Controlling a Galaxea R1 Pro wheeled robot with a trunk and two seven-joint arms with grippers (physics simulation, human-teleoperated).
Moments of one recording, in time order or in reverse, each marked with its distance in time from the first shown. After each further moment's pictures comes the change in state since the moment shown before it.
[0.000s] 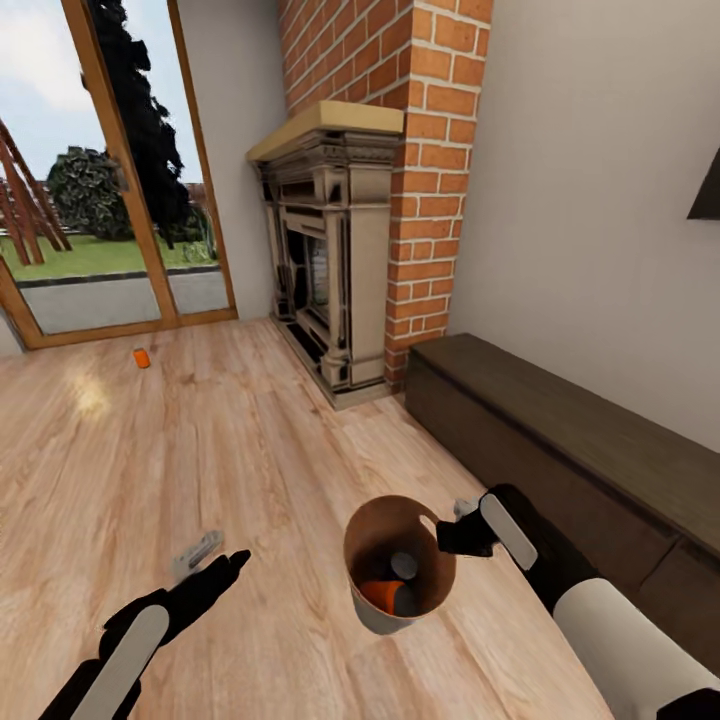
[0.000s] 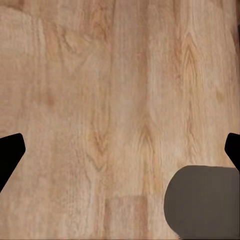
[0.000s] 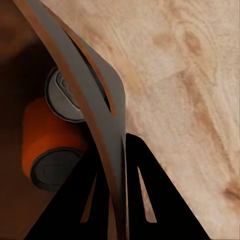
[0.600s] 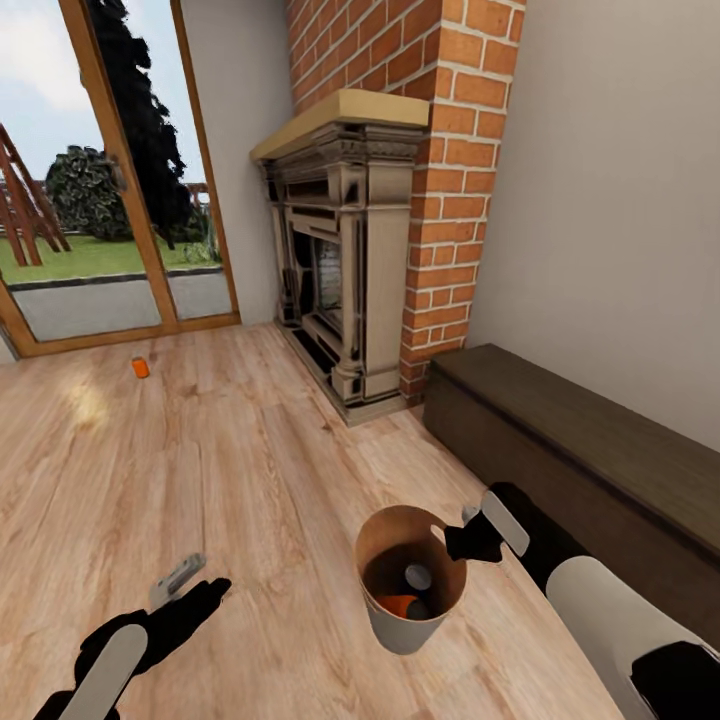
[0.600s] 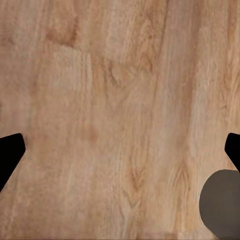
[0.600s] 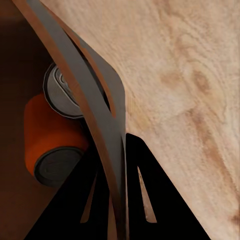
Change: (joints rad) left arm 0.093 0.000 0.048 -0.146 0.062 0.088 0.243; right arm -0.091 0.014 0.011 0.221 0.044 0.000 0.017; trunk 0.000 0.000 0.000
